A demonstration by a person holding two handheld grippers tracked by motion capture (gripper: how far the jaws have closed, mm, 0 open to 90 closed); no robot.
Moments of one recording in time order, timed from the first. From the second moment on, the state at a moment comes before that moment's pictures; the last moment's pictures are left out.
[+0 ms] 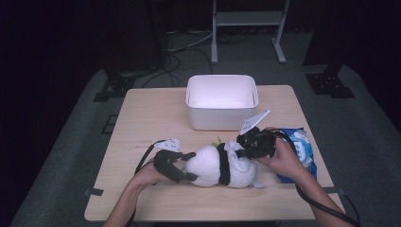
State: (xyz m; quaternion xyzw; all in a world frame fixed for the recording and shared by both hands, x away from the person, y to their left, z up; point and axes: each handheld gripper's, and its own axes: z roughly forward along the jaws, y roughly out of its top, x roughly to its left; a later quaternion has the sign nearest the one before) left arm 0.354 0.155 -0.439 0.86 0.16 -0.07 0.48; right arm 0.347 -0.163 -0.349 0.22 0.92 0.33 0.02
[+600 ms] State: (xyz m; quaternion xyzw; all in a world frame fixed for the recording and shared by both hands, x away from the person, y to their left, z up) left arm 0.352 0.163 -0.382 0.86 0.14 -0.02 0.49; right arm 0.346 -0.165 -0.348 0.22 0.91 0.36 0.01
